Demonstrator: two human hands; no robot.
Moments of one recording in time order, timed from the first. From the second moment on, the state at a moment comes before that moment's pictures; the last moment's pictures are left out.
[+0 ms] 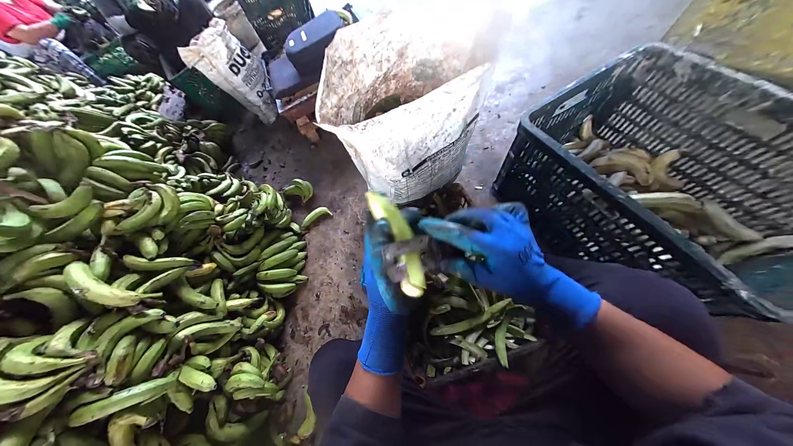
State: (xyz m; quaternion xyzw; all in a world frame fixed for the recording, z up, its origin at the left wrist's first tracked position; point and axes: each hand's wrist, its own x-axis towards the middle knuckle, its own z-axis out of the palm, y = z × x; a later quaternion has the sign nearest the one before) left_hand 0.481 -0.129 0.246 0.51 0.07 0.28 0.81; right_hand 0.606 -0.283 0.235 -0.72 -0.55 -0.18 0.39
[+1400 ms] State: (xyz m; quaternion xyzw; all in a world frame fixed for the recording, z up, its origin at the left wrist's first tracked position) left_hand 0.488 -0.125 0.255 0.49 0.05 0.28 0.82; right_hand 0.607 -0.273 0.236 -0.71 -0.53 -0.23 0.40
